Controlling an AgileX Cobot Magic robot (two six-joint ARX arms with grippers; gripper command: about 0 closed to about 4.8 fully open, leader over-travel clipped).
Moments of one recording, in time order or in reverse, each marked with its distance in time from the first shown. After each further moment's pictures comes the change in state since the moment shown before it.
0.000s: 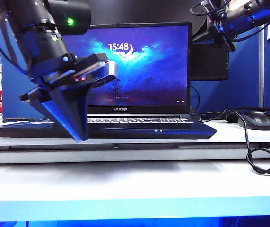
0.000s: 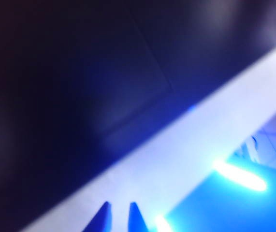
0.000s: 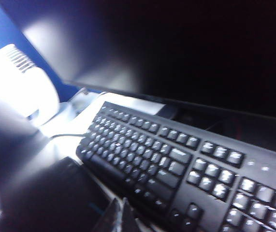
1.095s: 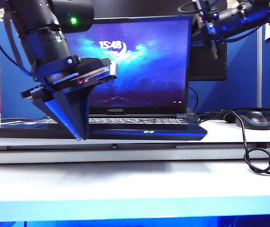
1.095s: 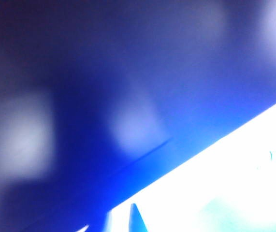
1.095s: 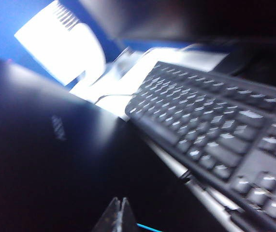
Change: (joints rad) left arm -0.005 0.000 -0.002 0.042 -0.079 -0.019; right arm 0.081 0.001 0.006 -0.187 -0.151 -0.049
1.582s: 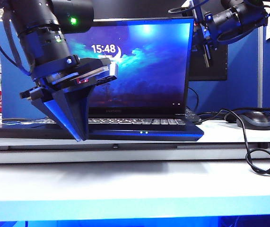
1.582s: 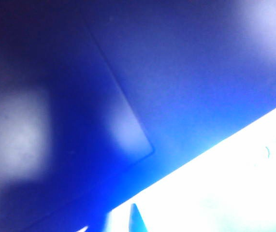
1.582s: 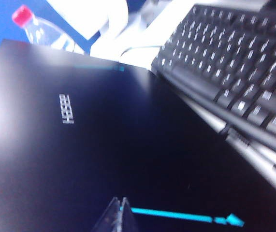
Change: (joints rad) left arm 0.000 0.000 0.000 -0.007 0.004 -0.003; right arm 0.039 -0.003 0.001 -0.260 -0.042 -0.154
